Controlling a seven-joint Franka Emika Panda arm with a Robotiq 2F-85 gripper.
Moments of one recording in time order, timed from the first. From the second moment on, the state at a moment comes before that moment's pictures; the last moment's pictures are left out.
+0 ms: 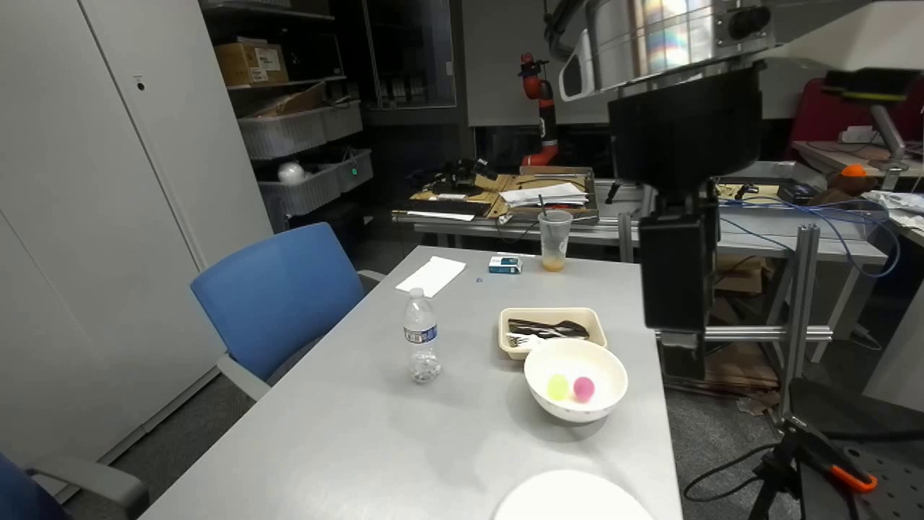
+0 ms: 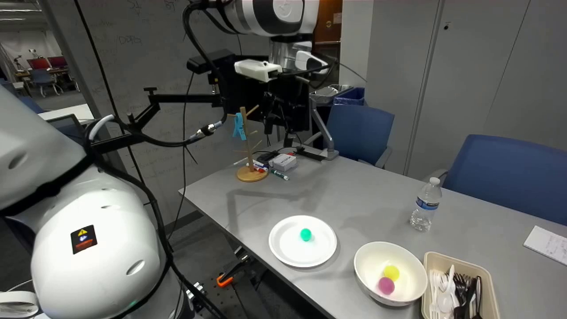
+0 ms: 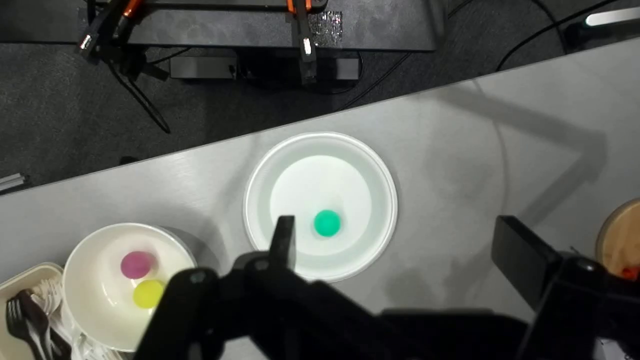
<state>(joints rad) 0.12 -0.37 0.17 -2.34 0.15 1.79 0.22</state>
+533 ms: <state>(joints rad) 0.12 -0.37 0.17 -2.34 0.15 1.80 0.22</state>
